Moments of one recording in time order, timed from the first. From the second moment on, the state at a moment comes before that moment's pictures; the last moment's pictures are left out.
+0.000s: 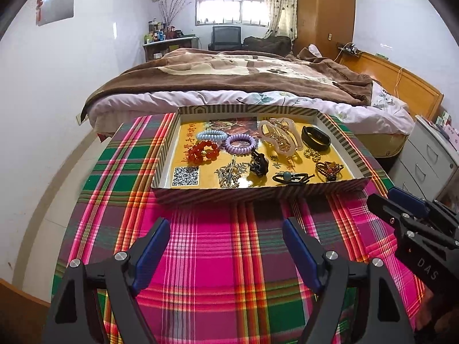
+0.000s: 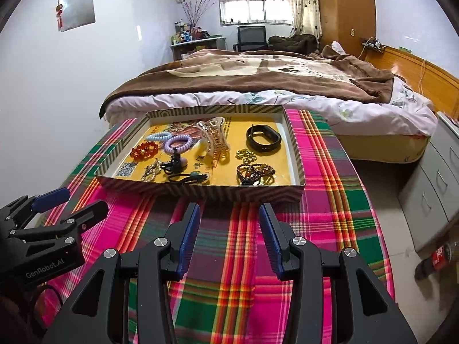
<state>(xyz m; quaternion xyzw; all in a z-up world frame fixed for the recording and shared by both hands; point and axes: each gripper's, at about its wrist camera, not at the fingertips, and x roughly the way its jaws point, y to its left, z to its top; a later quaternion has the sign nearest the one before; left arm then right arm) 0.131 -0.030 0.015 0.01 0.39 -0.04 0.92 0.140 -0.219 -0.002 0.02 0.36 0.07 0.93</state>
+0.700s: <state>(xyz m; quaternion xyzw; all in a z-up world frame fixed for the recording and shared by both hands) 0.125 -0.026 0.016 0.00 0.40 -0.02 0.92 0.127 -0.209 -0.002 0.01 0.36 0.08 0.93</state>
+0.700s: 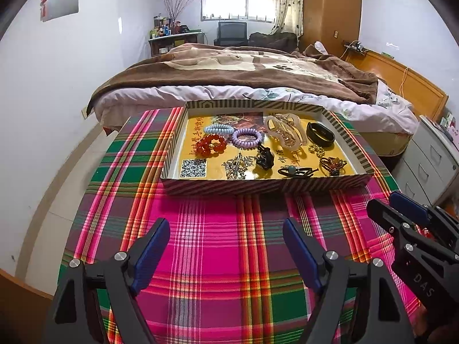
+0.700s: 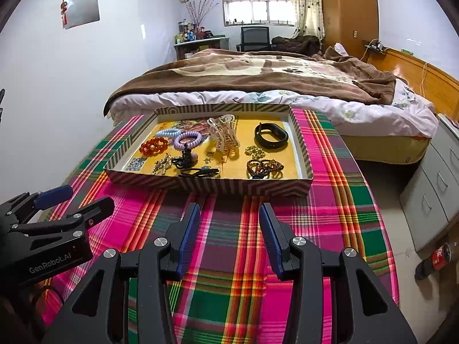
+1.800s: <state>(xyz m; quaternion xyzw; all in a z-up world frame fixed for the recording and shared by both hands) 0.121 -0.027 0.016 0.01 0.40 0.00 0.92 0.125 -0.205 -0.006 0.01 0.37 0.08 0.93</state>
